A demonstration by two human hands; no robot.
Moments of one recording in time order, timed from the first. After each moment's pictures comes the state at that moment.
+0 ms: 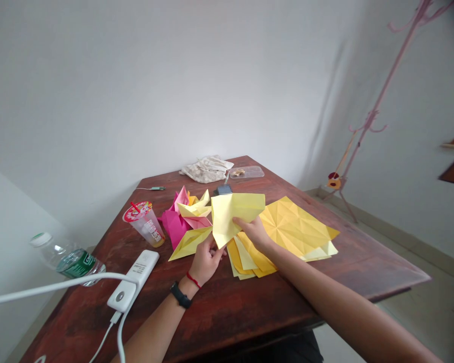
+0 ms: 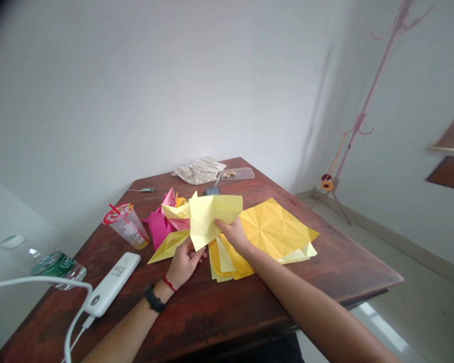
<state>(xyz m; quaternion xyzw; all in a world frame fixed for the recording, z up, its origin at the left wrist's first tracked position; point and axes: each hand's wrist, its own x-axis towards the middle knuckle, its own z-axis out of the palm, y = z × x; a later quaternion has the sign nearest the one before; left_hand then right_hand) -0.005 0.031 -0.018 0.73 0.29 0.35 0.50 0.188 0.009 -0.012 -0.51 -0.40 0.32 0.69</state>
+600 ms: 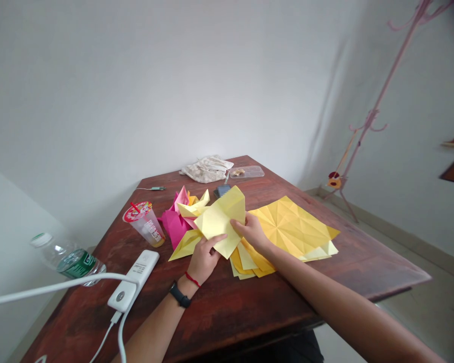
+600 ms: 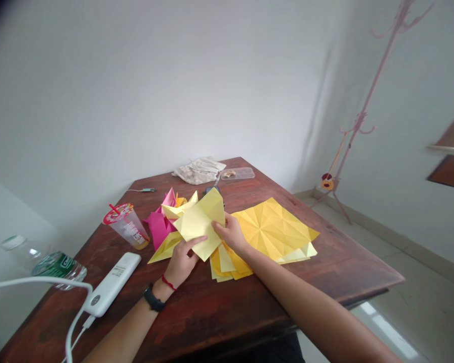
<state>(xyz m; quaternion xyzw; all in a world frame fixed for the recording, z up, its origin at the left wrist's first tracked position) -0.014 0.037 -0.012 0.83 0.26 0.38 0.31 0.182 0.003 -0.005 -0.52 -0.45 0.33 0.64</state>
